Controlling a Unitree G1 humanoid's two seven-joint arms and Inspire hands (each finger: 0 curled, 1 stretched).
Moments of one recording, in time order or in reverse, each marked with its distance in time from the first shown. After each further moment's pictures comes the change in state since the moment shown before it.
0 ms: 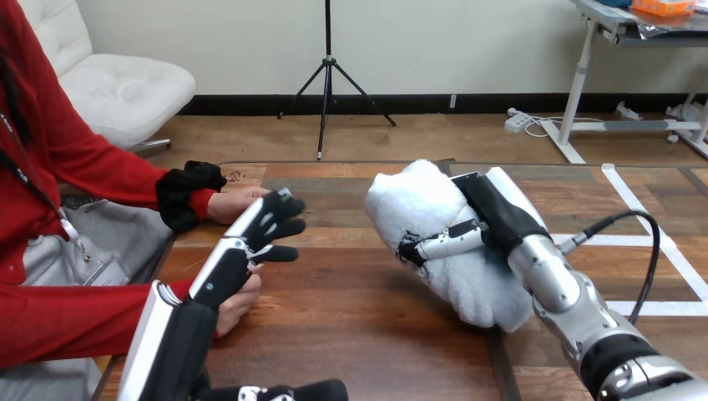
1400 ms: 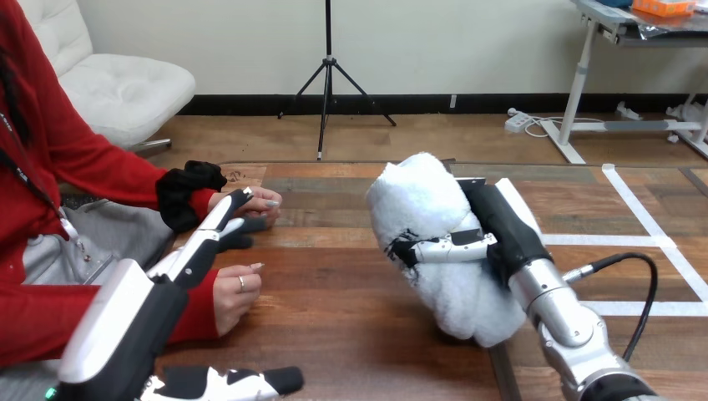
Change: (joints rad) left arm 0.037 0.178 0.213 -0.205 0.177 0.325 -0.066; right arm 0.104 0.048 -0.131 -0.002 0.130 -0.243 0.102
